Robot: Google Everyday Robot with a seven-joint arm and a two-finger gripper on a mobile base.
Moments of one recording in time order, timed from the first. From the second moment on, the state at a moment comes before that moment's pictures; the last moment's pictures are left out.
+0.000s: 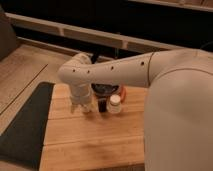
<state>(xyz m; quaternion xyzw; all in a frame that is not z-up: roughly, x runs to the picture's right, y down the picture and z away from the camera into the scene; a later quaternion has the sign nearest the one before) -0.108 0.103 0.703 -0.26 0.23 0.64 0.68</state>
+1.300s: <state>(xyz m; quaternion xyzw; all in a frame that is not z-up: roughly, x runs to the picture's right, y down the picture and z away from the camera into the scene) -0.052 0.004 0.703 -0.18 0.11 0.60 0.77</state>
